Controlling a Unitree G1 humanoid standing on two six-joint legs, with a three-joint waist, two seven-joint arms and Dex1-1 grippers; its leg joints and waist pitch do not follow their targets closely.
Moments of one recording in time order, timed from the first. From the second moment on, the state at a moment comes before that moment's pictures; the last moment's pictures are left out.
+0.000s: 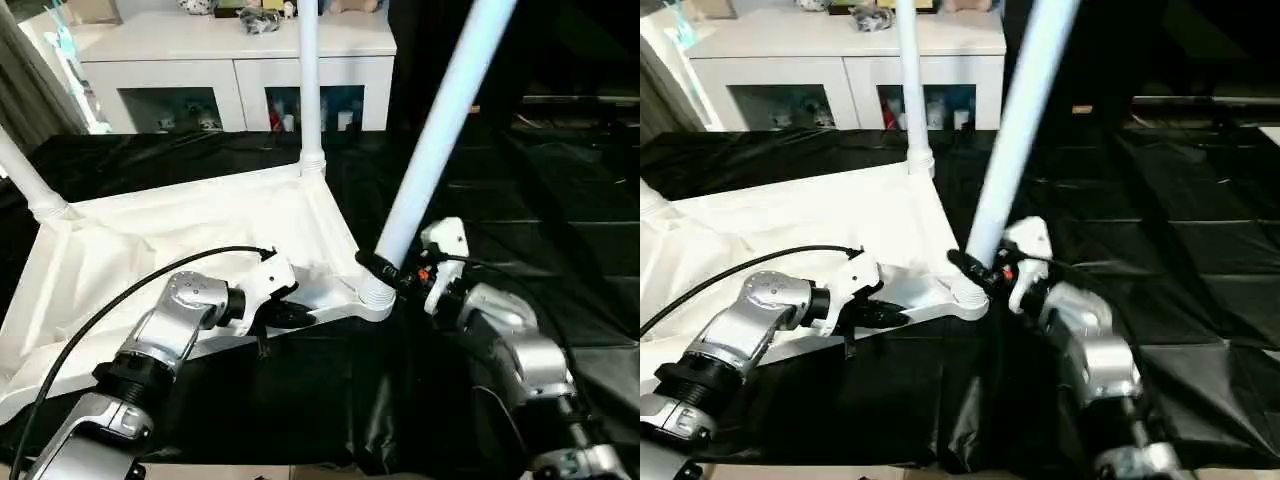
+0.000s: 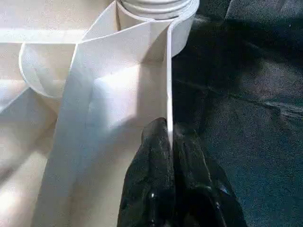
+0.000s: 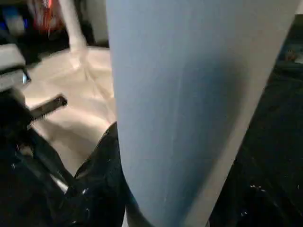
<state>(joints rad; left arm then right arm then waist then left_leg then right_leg) -0.52 0.37 -0.28 0.52 0.04 0.20 -1.13 -0.39 -0.26 0.12 0.32 0.23 0.17 0.75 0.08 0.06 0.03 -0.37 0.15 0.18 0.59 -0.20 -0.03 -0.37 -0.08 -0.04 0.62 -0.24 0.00</state>
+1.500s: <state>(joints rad) -0.65 0.17 -0.29 0.65 0.11 0.40 -0.80 -0.61 -0.06 0.03 0.67 0.12 0.18 0.25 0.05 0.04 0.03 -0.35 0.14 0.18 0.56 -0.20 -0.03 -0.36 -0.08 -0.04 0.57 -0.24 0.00</state>
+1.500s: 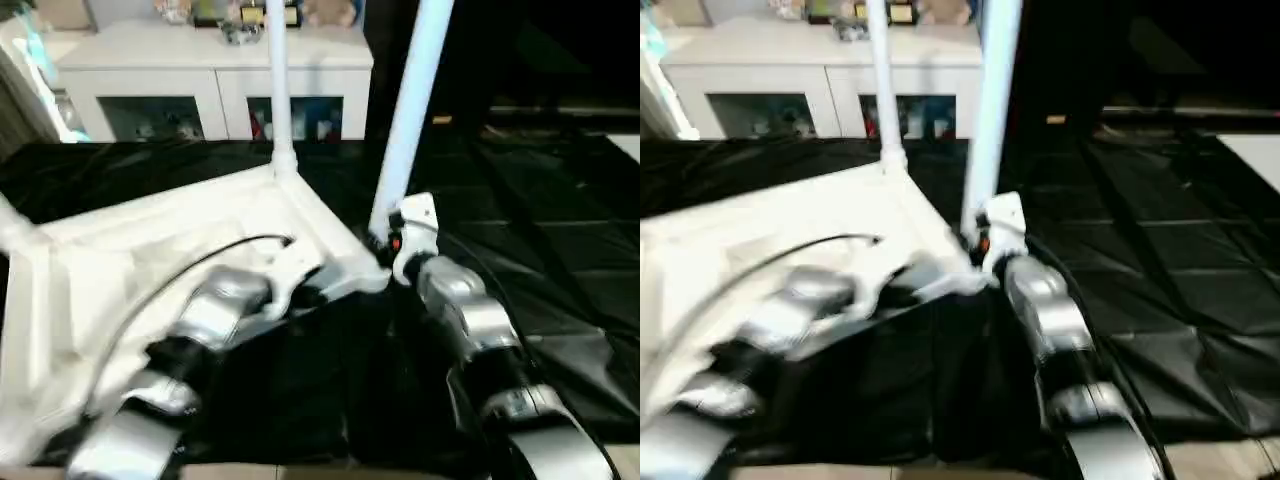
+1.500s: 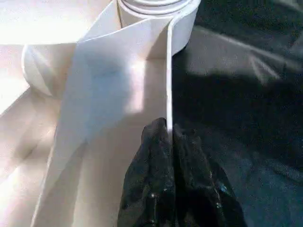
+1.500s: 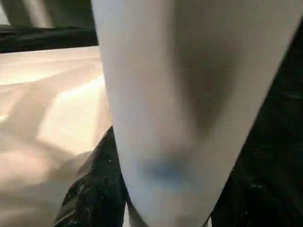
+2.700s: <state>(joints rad) -0.72 0.14 -0.28 0.71 0.13 0.35 -0.75 -0.71 -0.03 -0.08 0.86 0.12 0.06 0.26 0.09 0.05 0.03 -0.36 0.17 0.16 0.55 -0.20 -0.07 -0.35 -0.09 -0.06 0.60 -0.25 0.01</state>
